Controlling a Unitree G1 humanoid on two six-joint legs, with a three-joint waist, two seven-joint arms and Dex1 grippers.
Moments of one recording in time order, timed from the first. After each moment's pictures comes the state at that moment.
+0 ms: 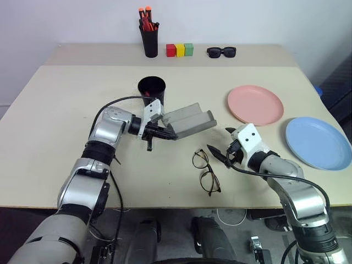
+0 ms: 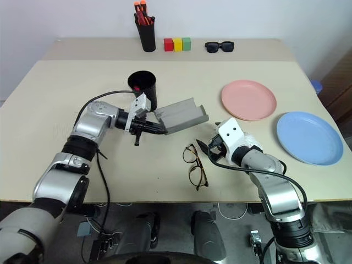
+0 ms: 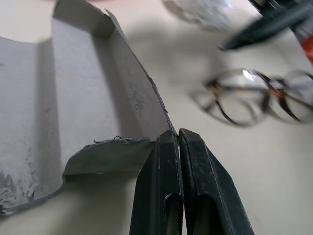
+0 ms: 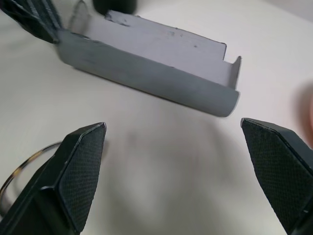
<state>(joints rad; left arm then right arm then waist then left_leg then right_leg) -0.89 0.39 -0.18 0.64 -0.04 0.23 -1.47 -0.13 -0.53 0.03 -0.43 0.18 0.58 0.52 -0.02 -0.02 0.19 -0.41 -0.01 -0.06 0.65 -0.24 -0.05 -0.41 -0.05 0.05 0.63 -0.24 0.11</state>
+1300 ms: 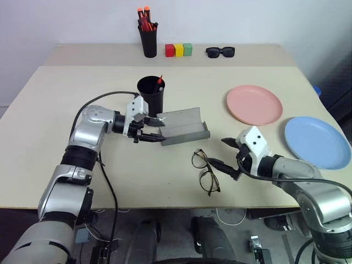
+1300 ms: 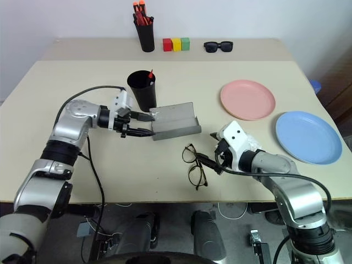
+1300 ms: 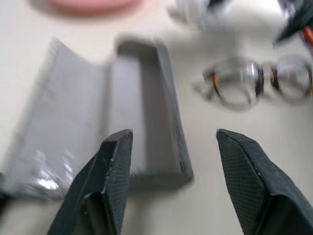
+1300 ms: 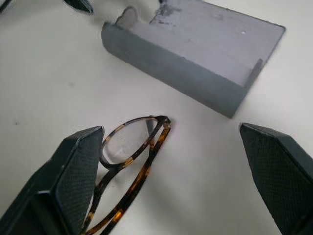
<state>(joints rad) -0.78 0.52 -0.11 0.45 -0.19 0.19 -1.41 -0.14 -0.63 -0.08 -0.62 0.47 0.93 0.65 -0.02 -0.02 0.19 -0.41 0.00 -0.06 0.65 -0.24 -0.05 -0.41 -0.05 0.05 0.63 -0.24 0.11</state>
